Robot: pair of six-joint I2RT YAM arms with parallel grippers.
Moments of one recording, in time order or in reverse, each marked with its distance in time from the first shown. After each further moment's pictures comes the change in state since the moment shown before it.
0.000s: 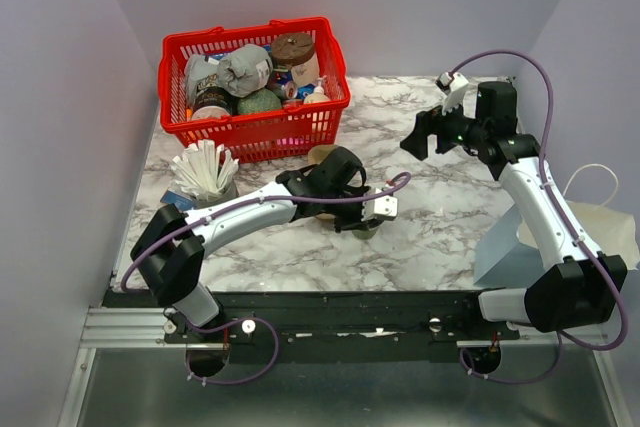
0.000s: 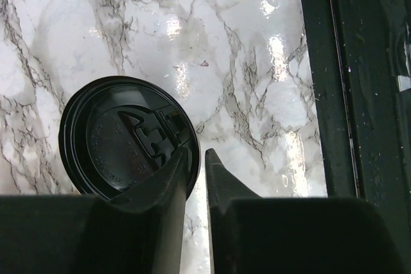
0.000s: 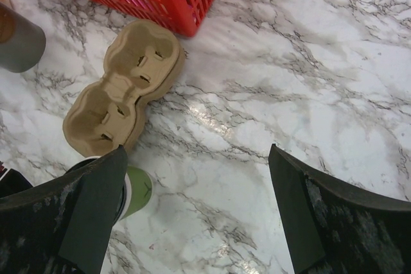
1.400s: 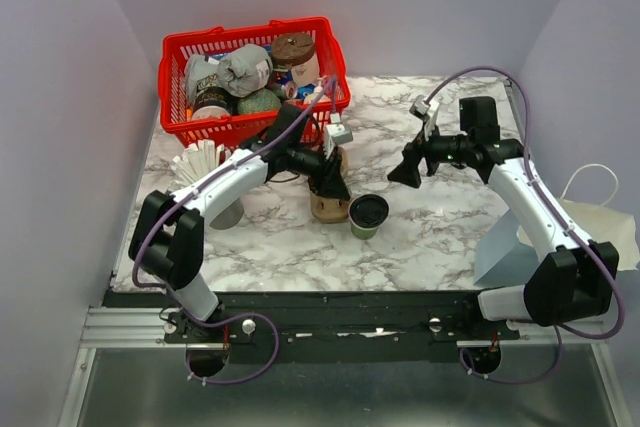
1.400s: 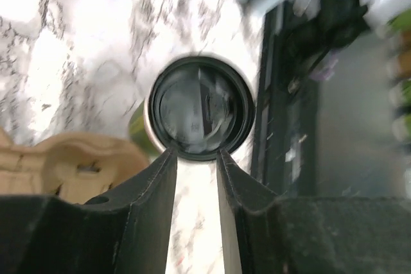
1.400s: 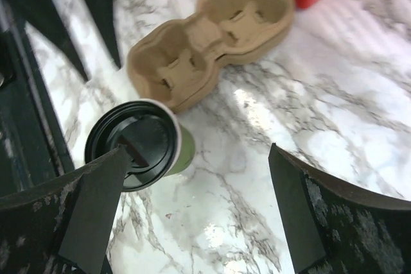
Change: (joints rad) left arm 0.386 0.072 0.068 0.076 0.451 -0.524; right arm 0.040 0.040 -0.090 -0.094 -0.322 -0.289
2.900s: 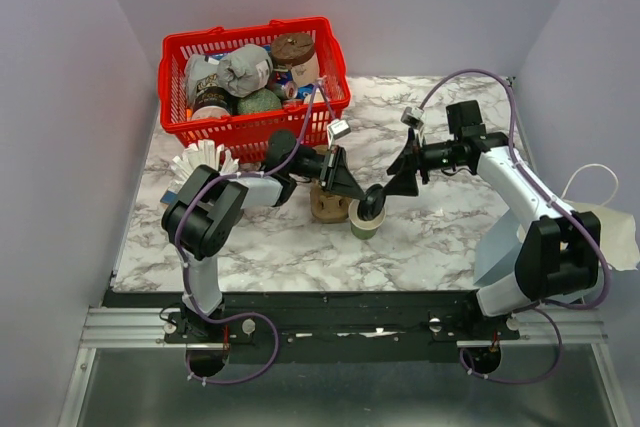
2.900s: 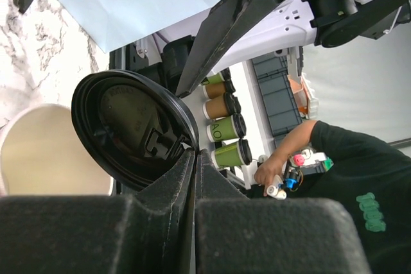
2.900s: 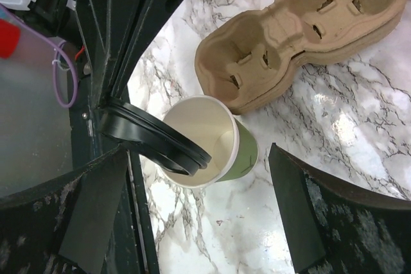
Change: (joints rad) left arm -0.009 0.239 -0.280 1.512 0.304 -1.476; right arm -0.007 0.138 0.027 -0.112 -0.256 -0.045
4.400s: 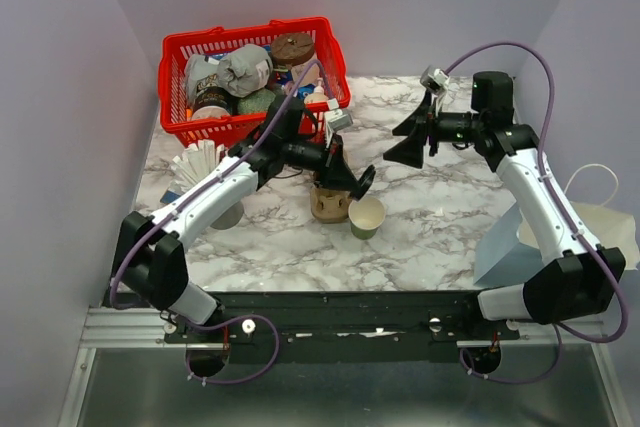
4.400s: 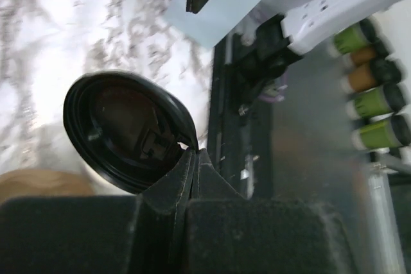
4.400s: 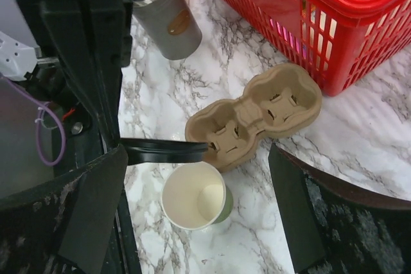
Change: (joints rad) left arm -0.042 -0.399 0.296 -1.452 -0.270 1.262; right arm 0.021 -0.136 0.157 0.181 0.068 0.271
